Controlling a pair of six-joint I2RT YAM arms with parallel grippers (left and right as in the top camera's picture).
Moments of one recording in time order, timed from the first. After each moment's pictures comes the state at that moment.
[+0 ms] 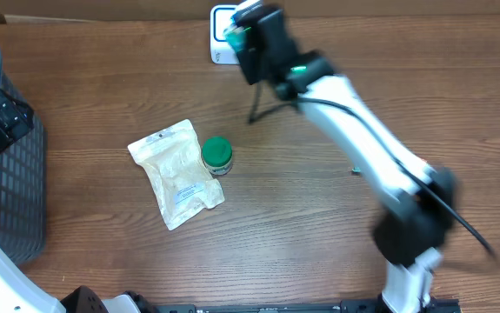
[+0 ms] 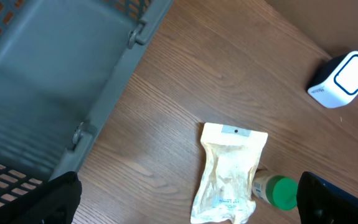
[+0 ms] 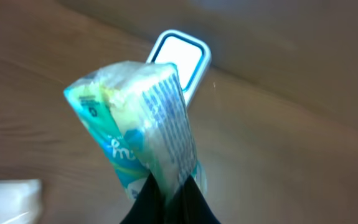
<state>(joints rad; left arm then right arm) 0.61 1.51 2.08 -1.58 0.20 -0.13 0.53 1.99 1.93 -0.67 0.16 0.03</state>
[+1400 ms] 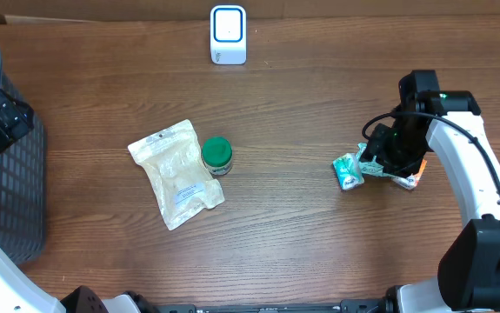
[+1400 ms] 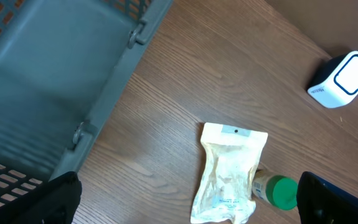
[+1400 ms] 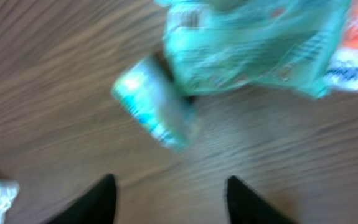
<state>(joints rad) 0.61 1.51 2.08 -1.58 0.20 -0.13 -0.01 1.67 1.33 -1.22 -0.19 0.38</state>
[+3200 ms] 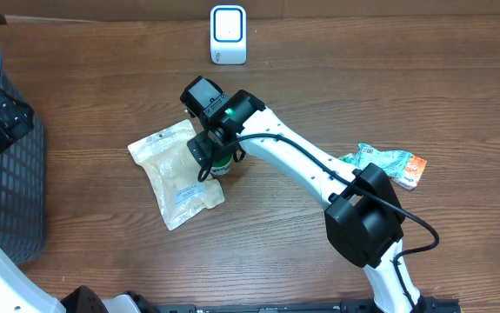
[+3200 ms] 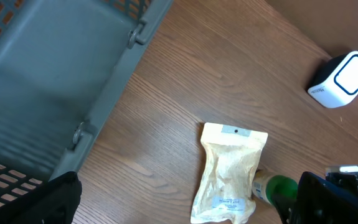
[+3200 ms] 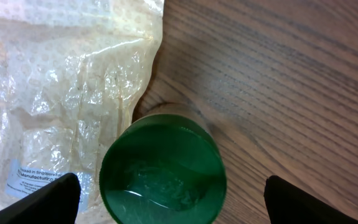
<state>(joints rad) 0.61 1.51 2.08 -1.58 0.20 -0.13 0.79 2.19 1.94 -1.03 0.02 0.18</state>
